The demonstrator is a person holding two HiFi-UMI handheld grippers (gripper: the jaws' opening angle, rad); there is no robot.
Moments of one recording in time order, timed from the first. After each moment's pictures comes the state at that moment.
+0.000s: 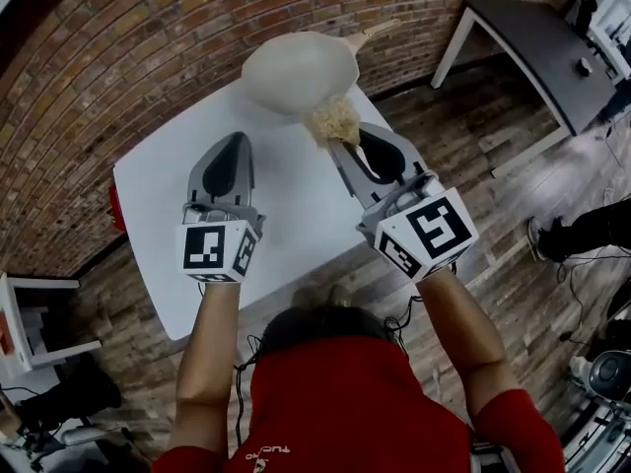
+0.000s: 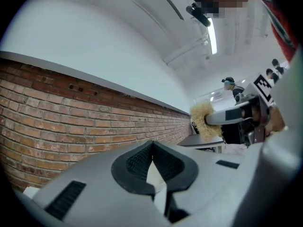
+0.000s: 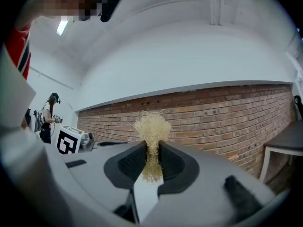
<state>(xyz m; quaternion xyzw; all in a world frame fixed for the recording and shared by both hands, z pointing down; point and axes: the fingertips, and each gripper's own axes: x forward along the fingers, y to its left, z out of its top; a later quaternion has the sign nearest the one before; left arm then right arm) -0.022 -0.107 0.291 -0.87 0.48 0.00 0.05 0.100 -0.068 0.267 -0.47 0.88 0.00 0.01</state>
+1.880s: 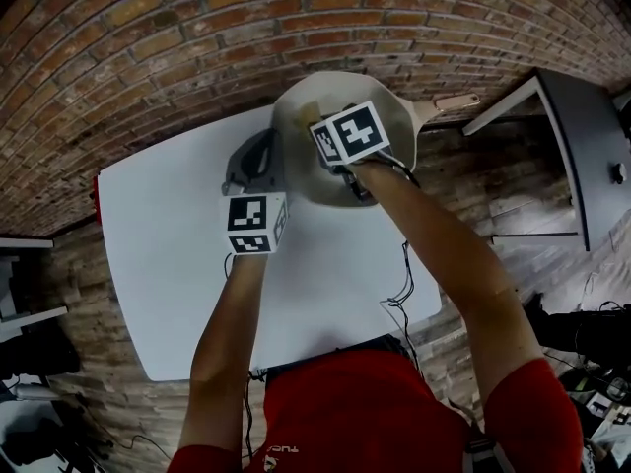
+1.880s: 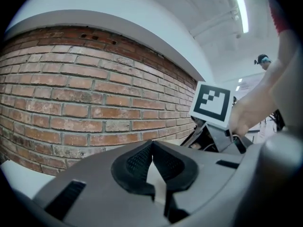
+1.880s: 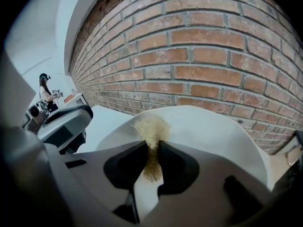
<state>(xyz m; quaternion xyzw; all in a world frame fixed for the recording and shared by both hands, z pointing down) -0.030 -0.372 0.422 -0.81 0.58 -0.06 -0.05 0.037 -0.423 0.502 -0.34 0.83 -0.23 -0.37</state>
